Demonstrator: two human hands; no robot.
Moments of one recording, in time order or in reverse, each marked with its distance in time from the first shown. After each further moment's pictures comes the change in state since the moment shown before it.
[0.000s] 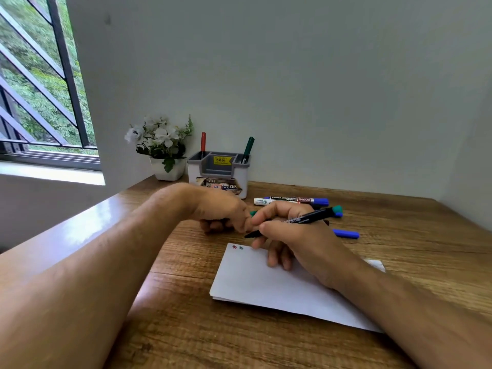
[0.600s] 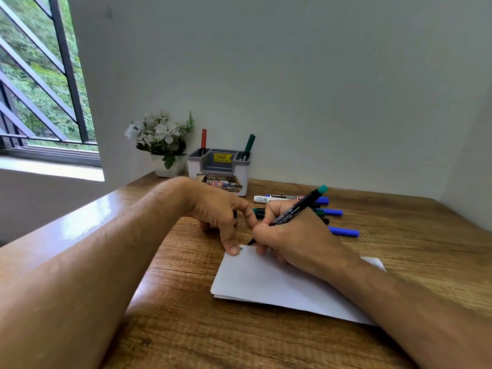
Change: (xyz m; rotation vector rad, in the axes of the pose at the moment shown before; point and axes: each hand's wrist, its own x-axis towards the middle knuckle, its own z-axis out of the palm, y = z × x) left_hand -0.011 0.006 0.002 0.050 -0.081 0.012; right_hand 0.003 -0.002 0.006 -0.318 0.082 -0.025
